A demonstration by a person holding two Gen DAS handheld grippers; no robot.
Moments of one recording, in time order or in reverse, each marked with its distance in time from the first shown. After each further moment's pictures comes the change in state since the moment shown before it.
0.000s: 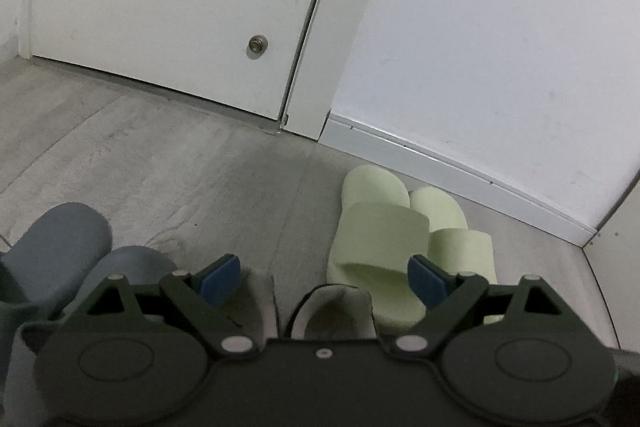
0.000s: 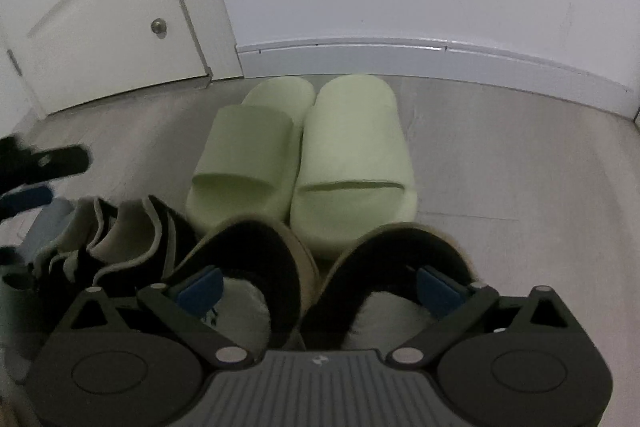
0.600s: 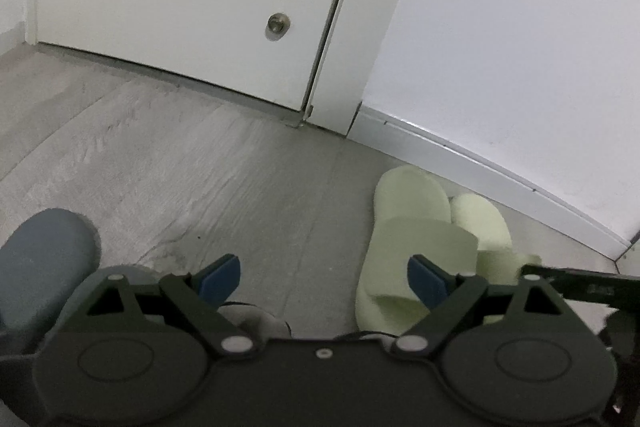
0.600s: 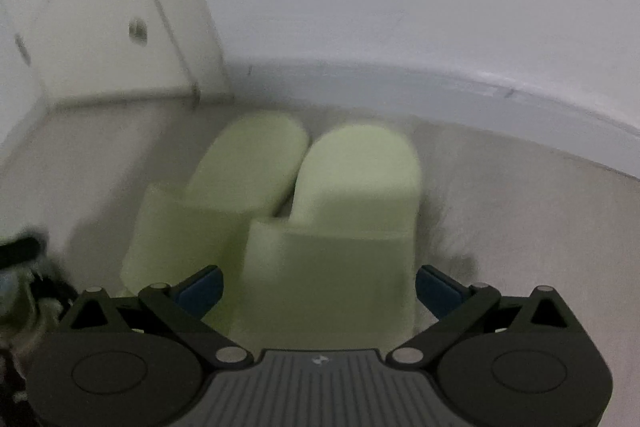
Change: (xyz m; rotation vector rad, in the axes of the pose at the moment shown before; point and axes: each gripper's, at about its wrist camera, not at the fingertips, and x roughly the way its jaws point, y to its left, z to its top) left arm 0.063 0.005 0.018 -0.024 0.033 0.059; right arm 0.055 -0.044 0.089 -0.104 -0.086 0.053
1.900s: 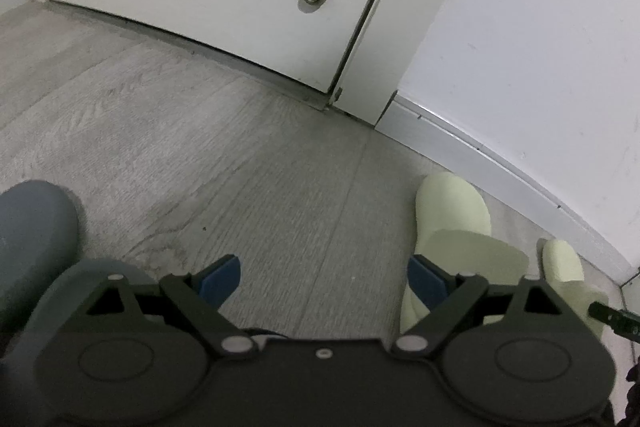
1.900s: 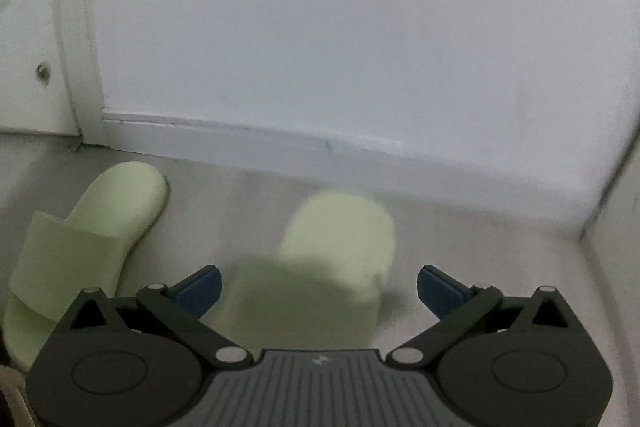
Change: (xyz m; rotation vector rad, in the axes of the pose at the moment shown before) left arm 0.047 0.023 0.003 -0.069 0.044 0.016; right arm -0.025 -0.085 -0.024 0.048 -0.074 -0.227
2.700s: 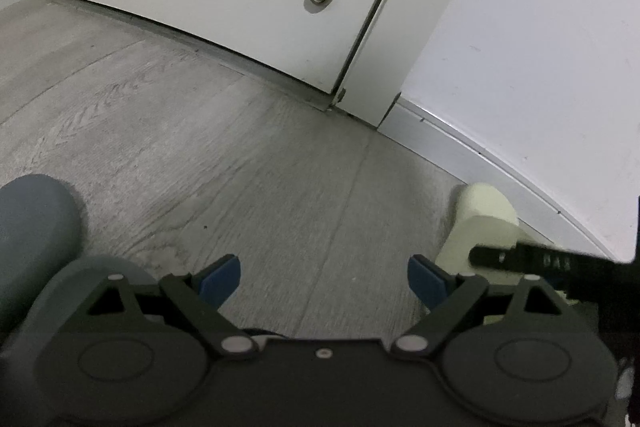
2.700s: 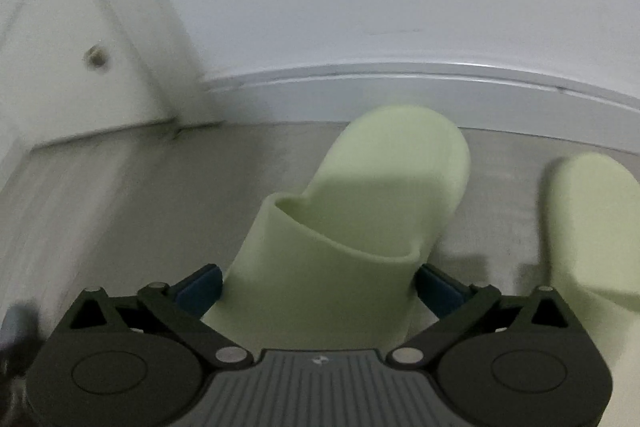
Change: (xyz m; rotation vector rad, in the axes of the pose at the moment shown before) left arm 0.000 0.007 0.002 -0.050 0.006 -0.013; right arm 0.081 0.124 0.048 -0.022 0.232 0.307
